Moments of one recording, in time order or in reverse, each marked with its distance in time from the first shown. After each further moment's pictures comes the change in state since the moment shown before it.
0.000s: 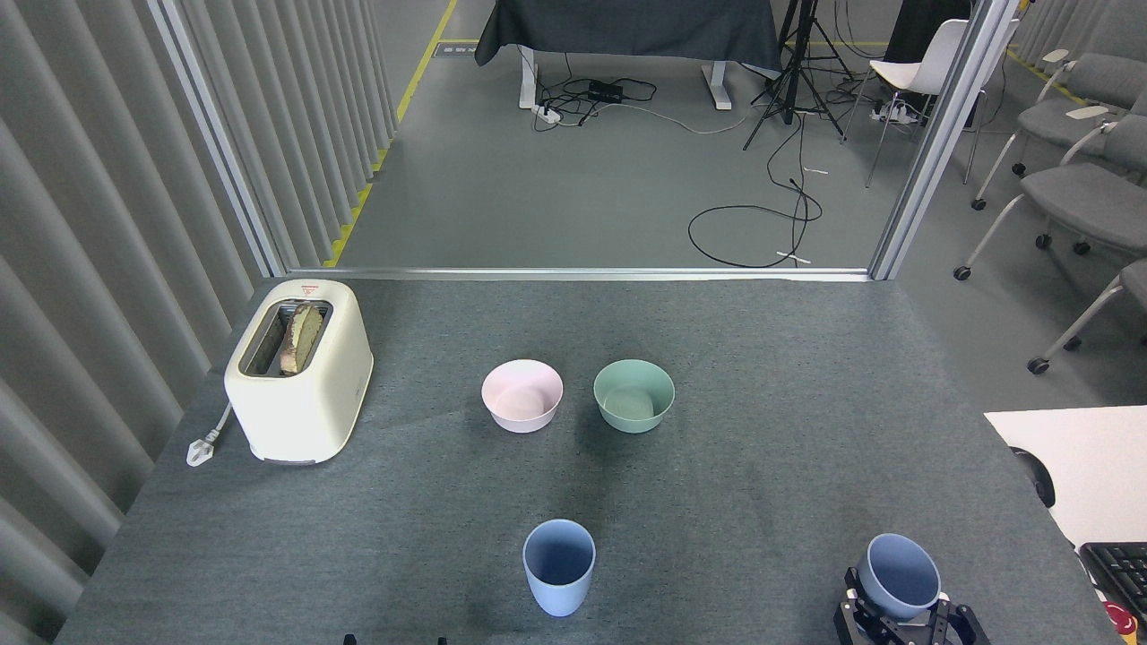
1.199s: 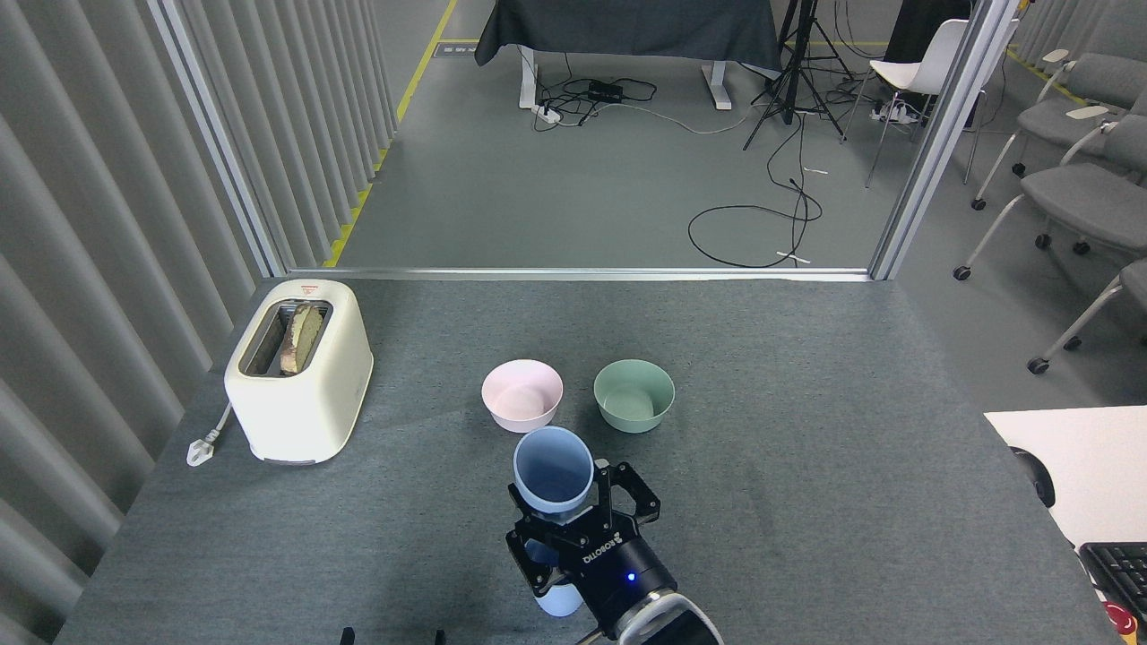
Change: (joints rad) left arm -0.021 -0.002 0.005 0.016 0.001 0.003 0.000; right arm -0.196 0.270 0.604 -0.171 0.256 0.061 0.158
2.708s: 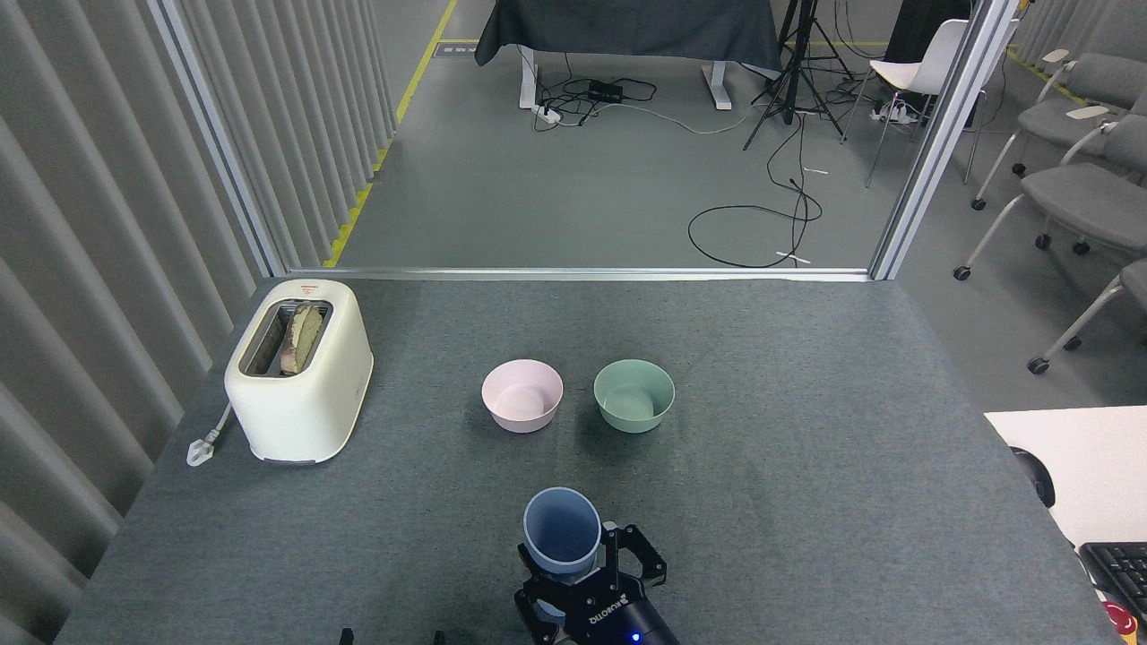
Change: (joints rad) left arm 0.001 0.002 0.000 0.002 0.000 0.002 0.000; right arm 0.106 -0.007 -0.001 0.021 0.008 0.035 -0.003
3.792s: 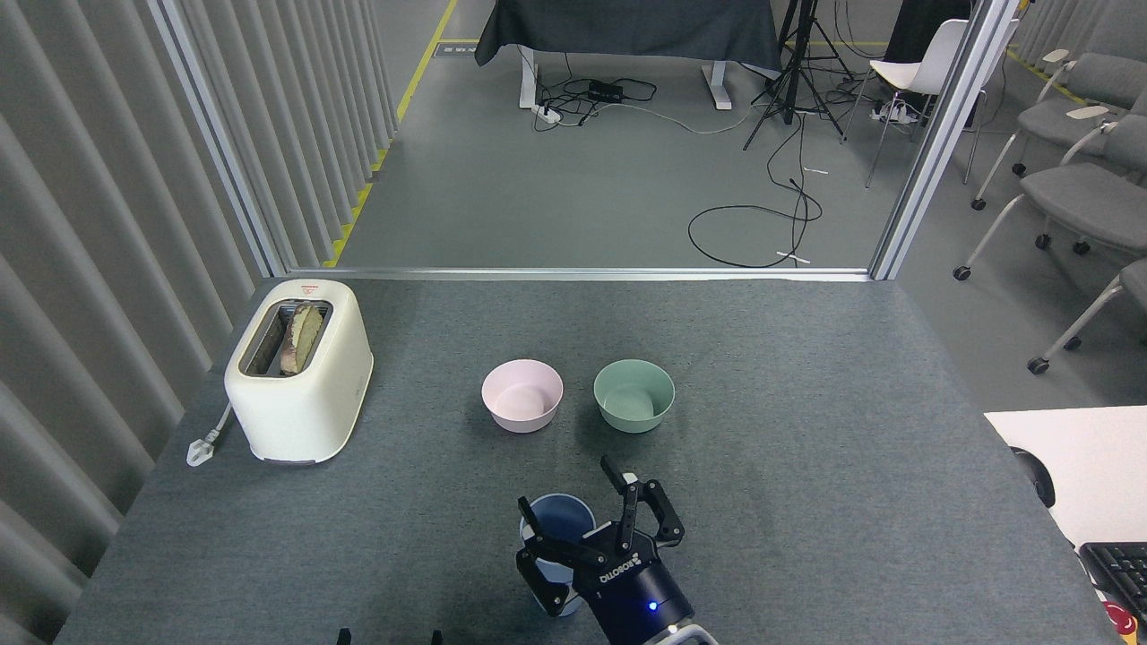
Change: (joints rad) left arm -0.001 0.000 0.005 0.002 0.000 0.001 0.000; right arm -0.028 0.009 -0.042 -0.099 -0.035 -0.018 -0.112
